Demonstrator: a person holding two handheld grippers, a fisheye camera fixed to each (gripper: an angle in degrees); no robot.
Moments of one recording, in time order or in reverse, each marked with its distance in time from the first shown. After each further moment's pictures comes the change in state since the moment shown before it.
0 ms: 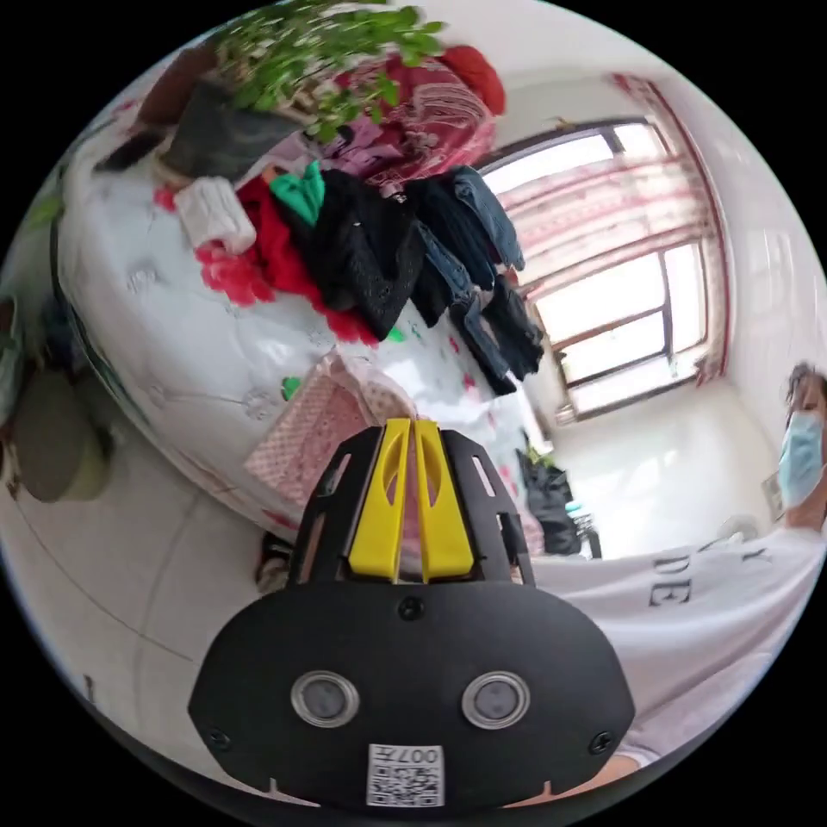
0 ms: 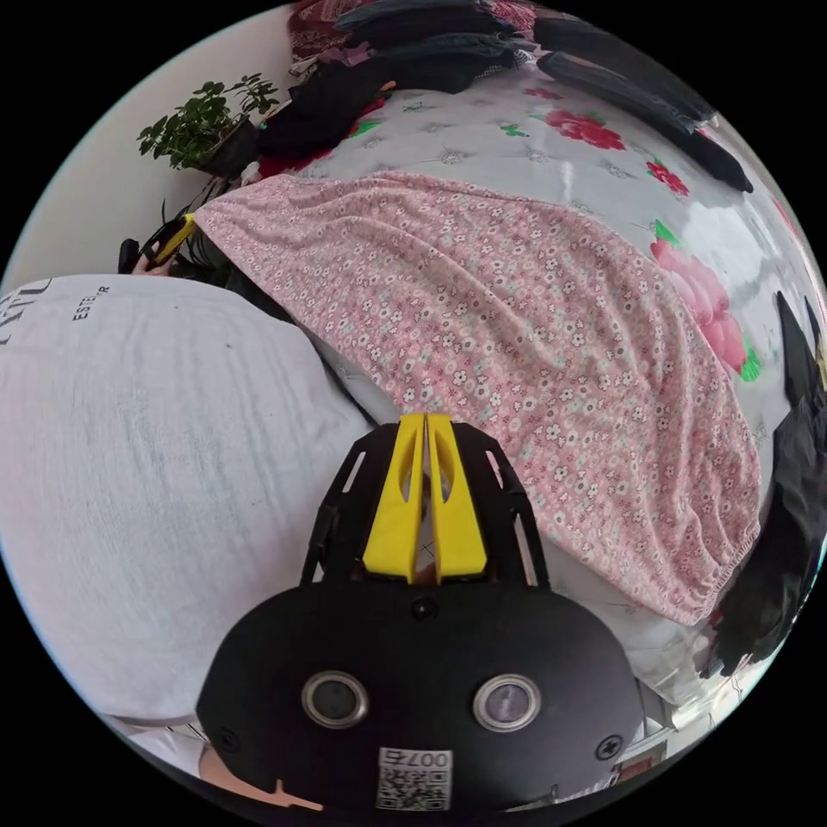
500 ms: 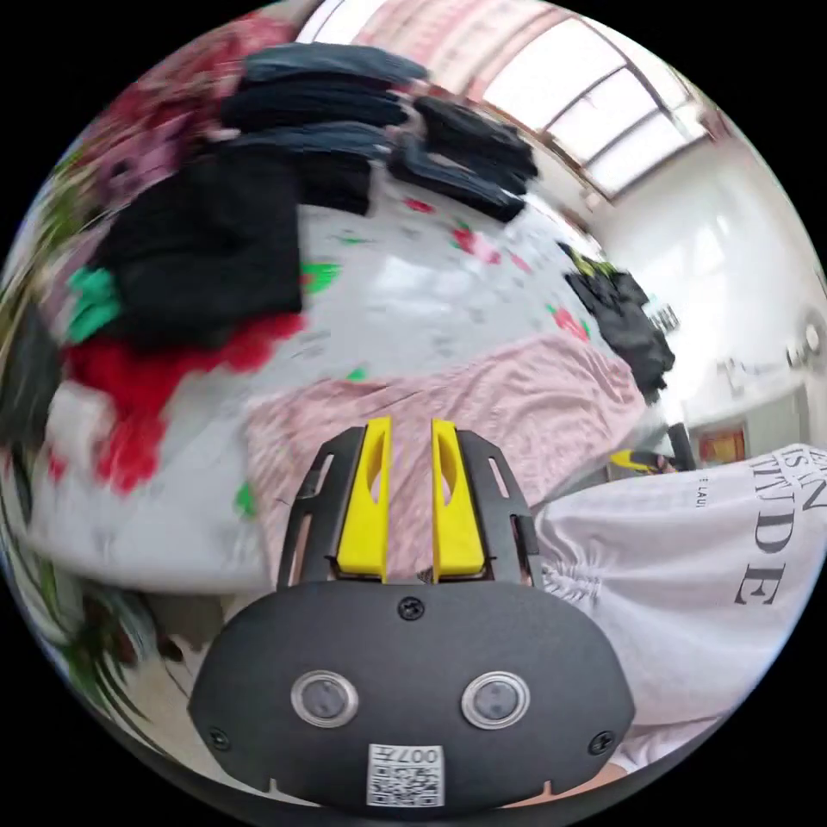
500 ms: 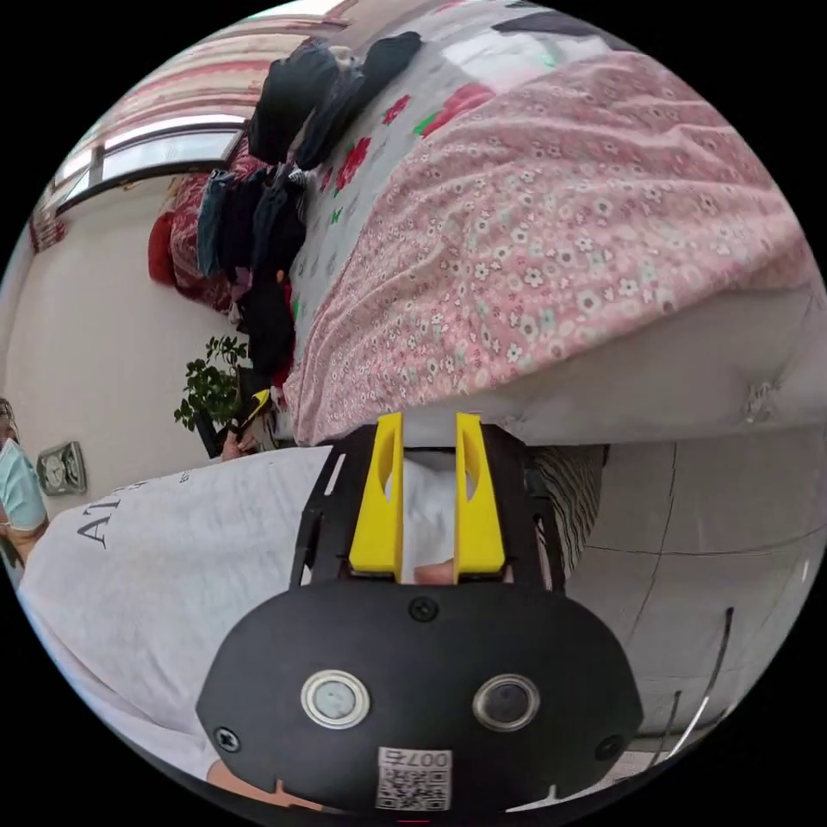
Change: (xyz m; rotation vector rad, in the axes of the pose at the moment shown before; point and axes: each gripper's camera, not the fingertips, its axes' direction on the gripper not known) left arm 0.103 -0.060 0.211 -0.517 -0.266 0.557; right arm 0.139 0.221 0.007 0.410 -0.556 0.716
